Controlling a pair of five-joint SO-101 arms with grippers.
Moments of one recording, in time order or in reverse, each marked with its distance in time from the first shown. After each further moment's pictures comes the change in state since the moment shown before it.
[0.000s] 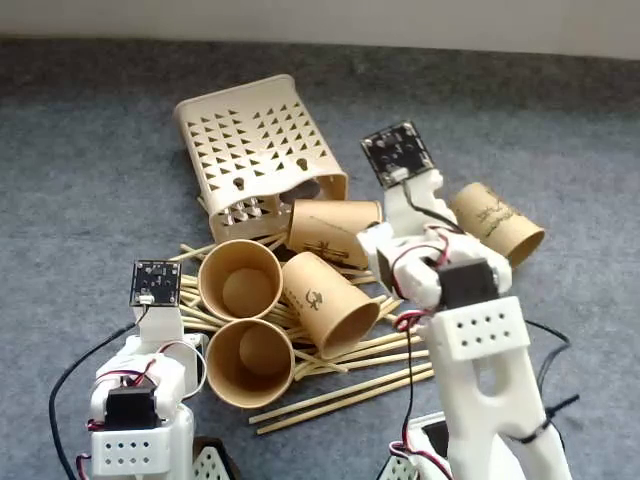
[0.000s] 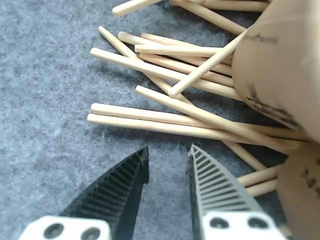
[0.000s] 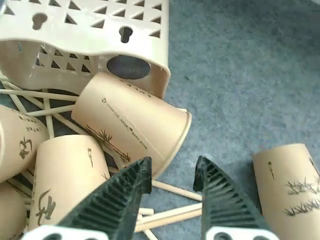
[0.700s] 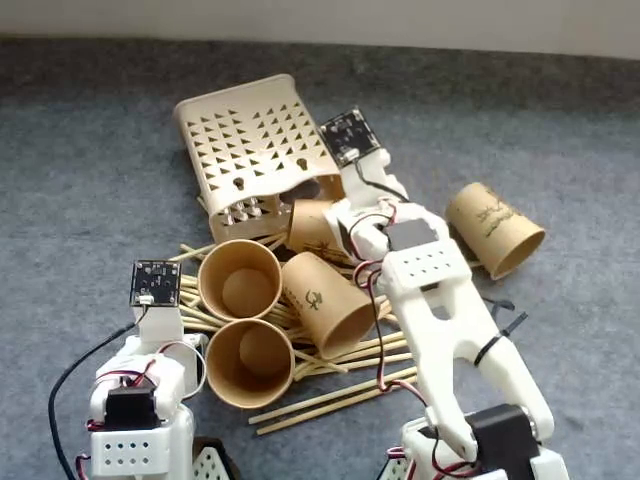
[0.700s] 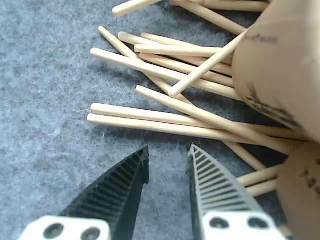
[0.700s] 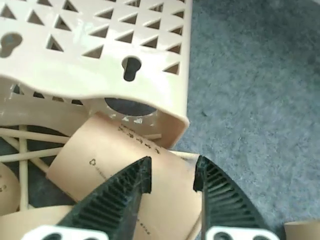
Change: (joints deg) left arm 0.0 0.0 0.0 0.0 0.0; right arm -2.8 23.3 0.0 -25.3 0.0
